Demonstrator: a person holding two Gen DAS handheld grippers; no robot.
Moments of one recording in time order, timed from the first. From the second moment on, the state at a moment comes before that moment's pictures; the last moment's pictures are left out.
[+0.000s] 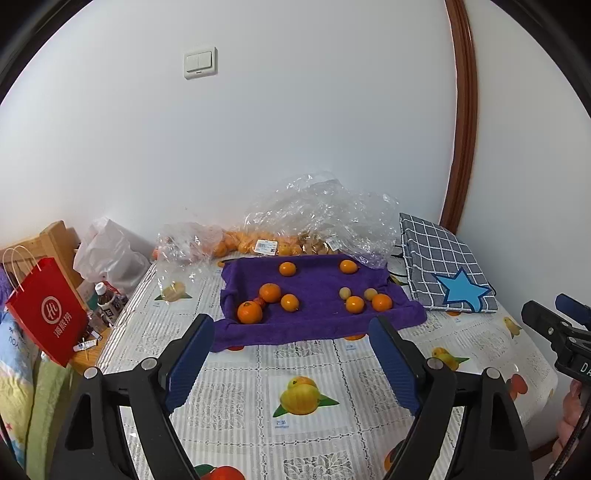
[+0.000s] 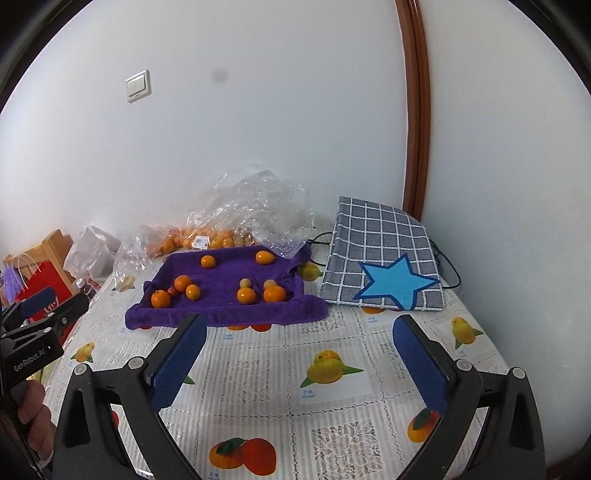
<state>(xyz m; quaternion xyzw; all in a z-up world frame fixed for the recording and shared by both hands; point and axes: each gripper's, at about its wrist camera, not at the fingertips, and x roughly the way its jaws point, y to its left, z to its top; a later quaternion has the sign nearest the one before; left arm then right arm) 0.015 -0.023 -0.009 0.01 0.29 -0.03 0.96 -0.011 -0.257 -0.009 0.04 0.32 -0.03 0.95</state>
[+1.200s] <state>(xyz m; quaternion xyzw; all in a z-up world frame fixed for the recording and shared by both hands) 0.014 -0.014 -0.007 0.00 0.30 -0.02 0.95 -0.021 -0.267 -0.013 0.04 0.33 -0.04 0.94</state>
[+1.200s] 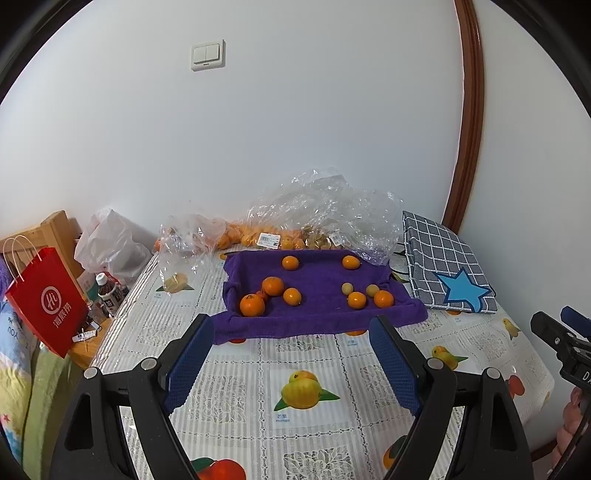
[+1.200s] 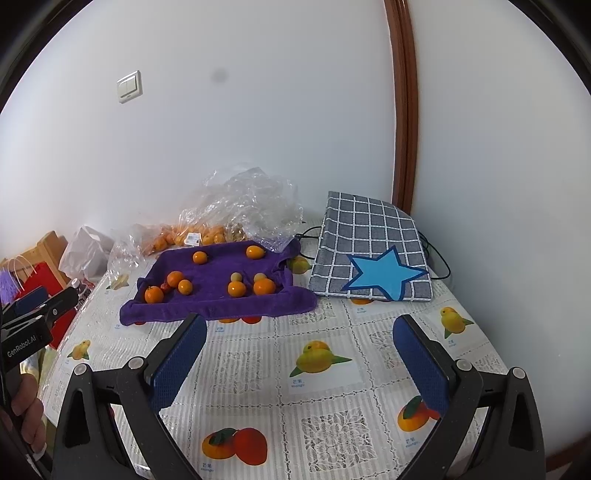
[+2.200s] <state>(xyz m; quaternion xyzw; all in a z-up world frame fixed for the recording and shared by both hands) 0.014 -0.013 -0.007 0.00 0.30 -0.03 0.95 -0.023 -0.267 -0.011 0.05 0.32 -0.04 0.94</state>
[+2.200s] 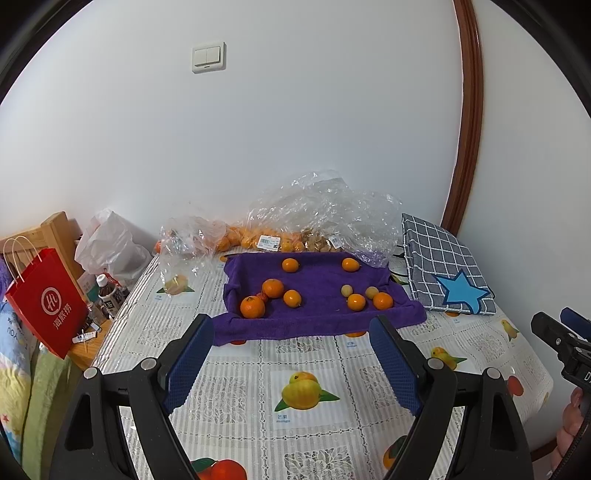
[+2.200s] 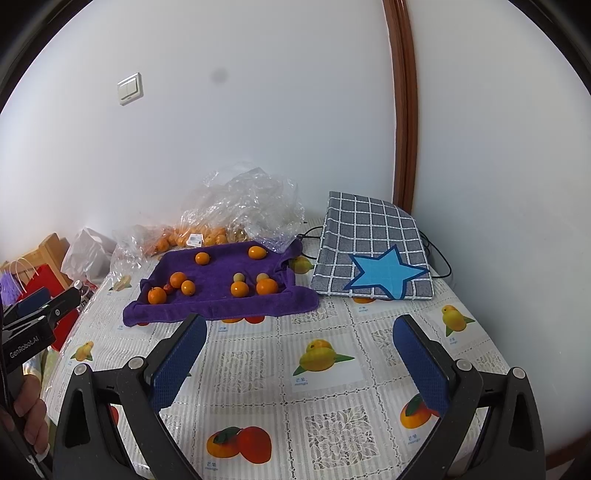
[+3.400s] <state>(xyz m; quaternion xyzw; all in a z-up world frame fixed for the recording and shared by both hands) 0.010 -0.013 -0.007 -0.01 0.29 -0.02 0.96 -0.028 -0.256 -0.008 0.04 0.32 -0.03 0.95</state>
